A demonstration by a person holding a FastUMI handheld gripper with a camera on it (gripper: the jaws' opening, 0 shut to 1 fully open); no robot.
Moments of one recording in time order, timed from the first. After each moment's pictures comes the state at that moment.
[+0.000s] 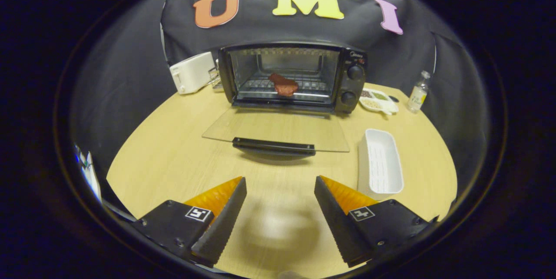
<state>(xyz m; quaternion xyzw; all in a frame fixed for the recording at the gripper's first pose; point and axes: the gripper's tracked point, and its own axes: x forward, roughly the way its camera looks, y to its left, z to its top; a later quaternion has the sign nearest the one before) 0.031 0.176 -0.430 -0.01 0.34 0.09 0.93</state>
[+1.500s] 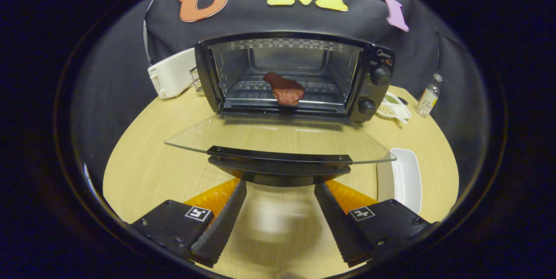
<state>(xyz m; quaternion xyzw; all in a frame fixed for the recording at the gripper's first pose) 0.115 0.195 -0.415 -0.01 0.35 0.06 0.93</state>
